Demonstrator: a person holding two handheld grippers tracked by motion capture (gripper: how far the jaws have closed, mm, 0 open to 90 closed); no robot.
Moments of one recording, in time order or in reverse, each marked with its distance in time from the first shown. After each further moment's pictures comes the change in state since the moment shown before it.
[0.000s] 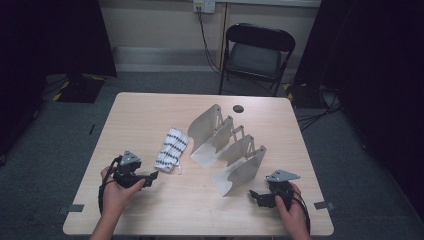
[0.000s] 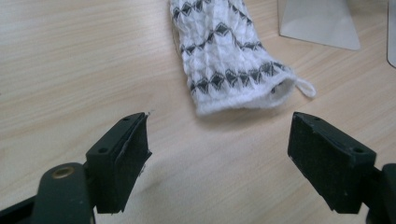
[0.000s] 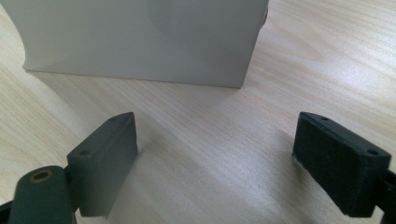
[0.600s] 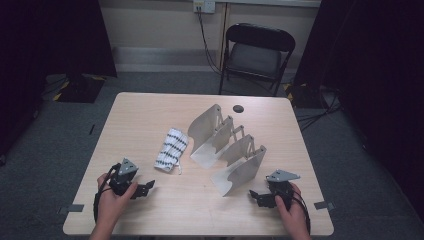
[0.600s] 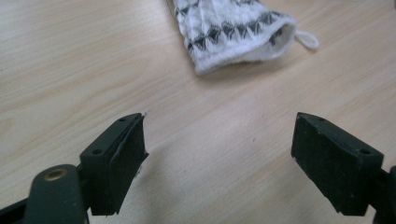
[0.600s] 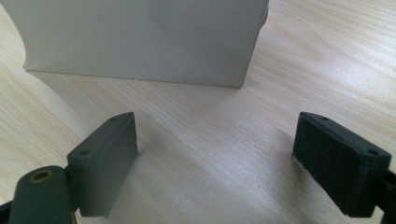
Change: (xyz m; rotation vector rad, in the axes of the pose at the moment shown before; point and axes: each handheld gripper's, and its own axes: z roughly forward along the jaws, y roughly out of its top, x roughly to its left) left arm 0.001 -0.021 -0.005 0.045 0.016 0.107; right arm 0.000 0.000 0.000 0.000 0.000 0.000
